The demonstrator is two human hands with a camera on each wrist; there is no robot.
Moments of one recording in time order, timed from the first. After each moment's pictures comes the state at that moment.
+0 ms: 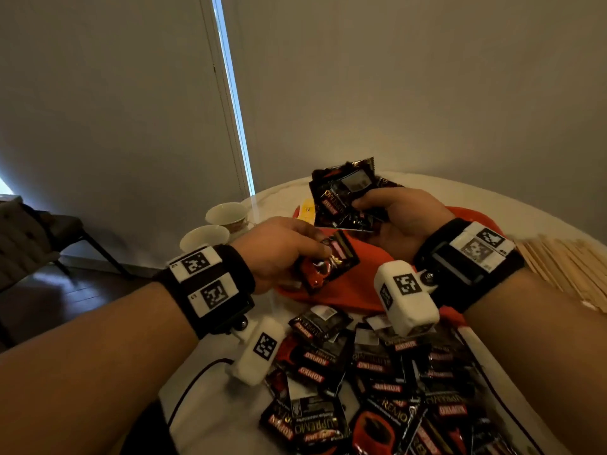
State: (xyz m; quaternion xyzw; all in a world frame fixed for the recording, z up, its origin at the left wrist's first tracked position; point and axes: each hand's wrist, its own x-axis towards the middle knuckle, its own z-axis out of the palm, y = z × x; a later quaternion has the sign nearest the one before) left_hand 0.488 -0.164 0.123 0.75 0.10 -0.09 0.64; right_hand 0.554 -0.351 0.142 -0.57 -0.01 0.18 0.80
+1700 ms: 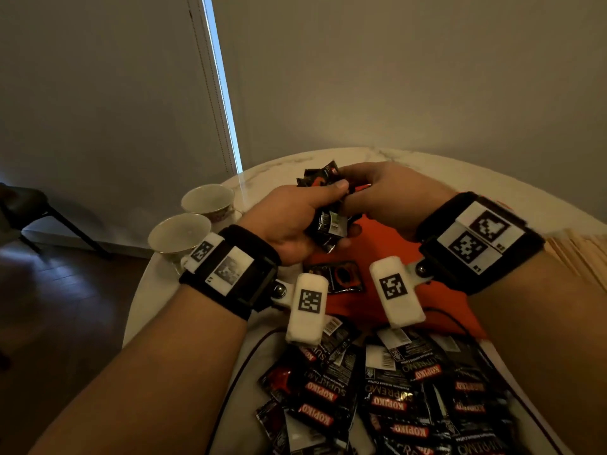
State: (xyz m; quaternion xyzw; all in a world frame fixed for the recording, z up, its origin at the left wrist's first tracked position) left_hand 0.549 -0.174 0.120 0.59 0.07 -0.13 0.79; right_hand 0.597 -0.328 0.145 -0.87 -0.20 0.11 0.45
